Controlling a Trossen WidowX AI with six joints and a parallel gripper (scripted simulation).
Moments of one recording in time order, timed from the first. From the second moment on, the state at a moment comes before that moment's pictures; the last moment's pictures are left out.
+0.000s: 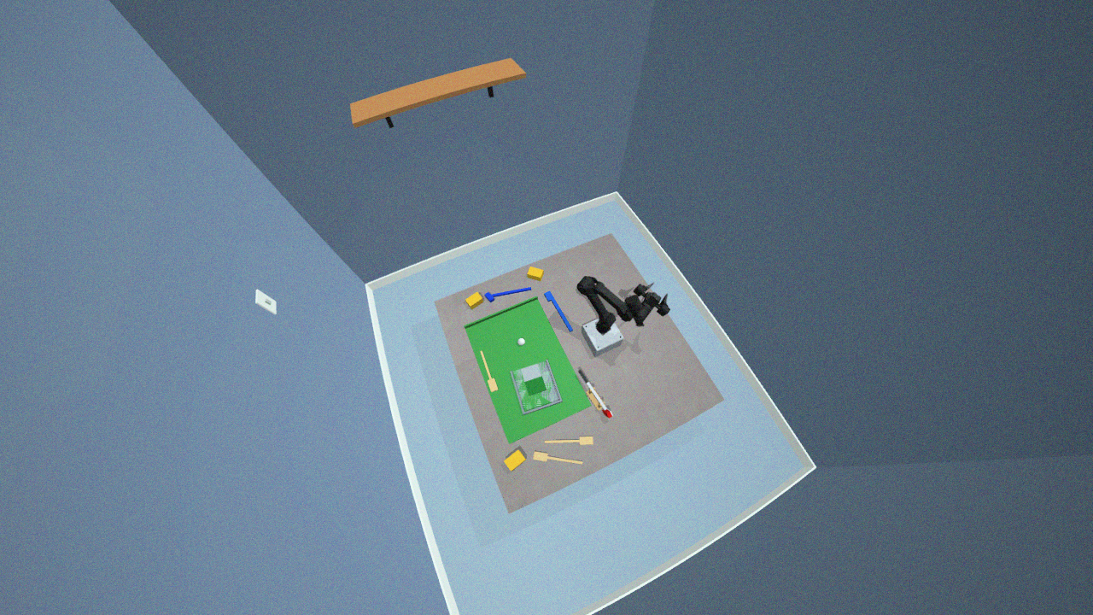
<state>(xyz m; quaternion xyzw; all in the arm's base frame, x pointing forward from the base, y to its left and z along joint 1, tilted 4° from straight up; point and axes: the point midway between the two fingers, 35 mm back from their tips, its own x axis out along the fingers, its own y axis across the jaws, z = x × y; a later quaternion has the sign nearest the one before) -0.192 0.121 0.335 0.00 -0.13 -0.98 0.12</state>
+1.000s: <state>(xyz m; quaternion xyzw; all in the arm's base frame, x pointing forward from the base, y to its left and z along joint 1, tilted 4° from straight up) 0.084 0.350 0.193 0.09 -0.18 -0.78 -0.60</state>
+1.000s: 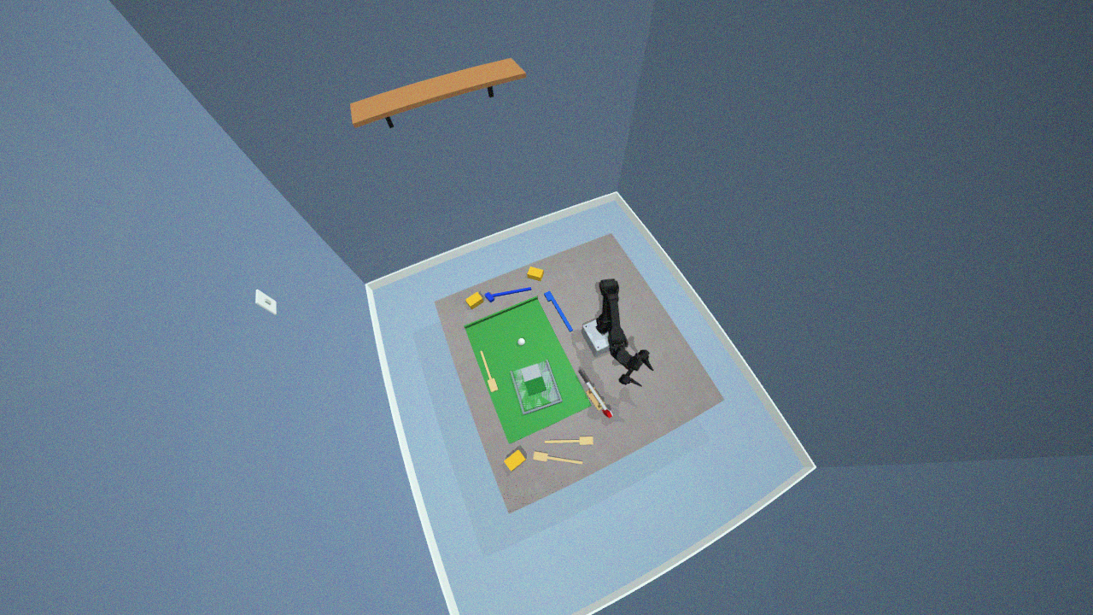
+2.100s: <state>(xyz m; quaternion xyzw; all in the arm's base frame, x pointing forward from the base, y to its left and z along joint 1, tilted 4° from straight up) 0.258 0.136 0.007 0.43 -0.45 -0.52 -0.58</state>
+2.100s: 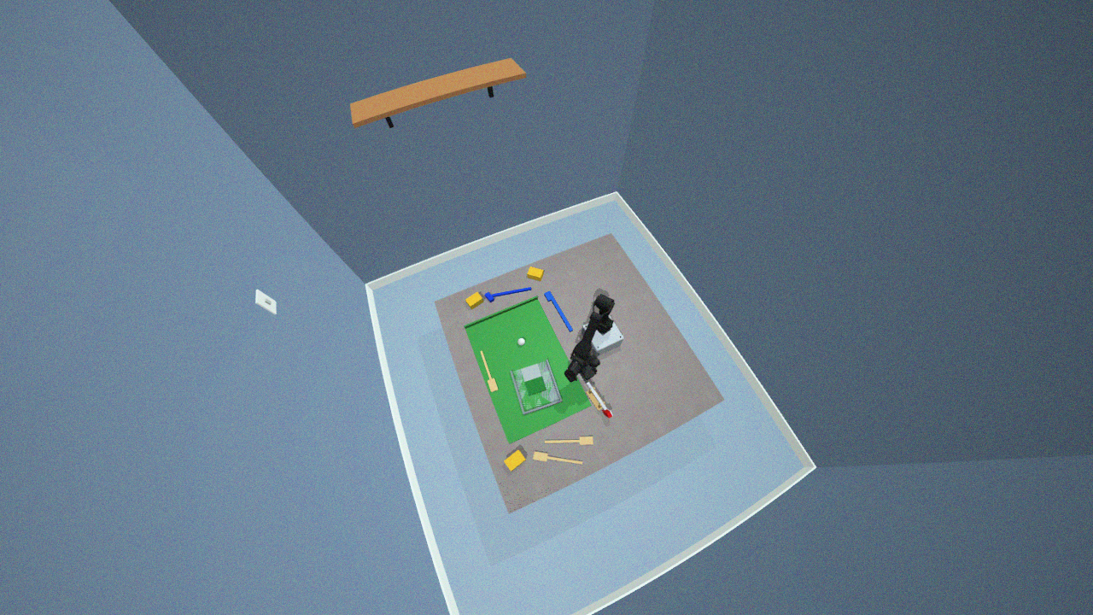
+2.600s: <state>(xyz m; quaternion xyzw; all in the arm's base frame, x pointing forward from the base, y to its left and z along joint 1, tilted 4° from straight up) 0.257 0.135 -0.022 0.43 -0.45 -0.52 -0.58</state>
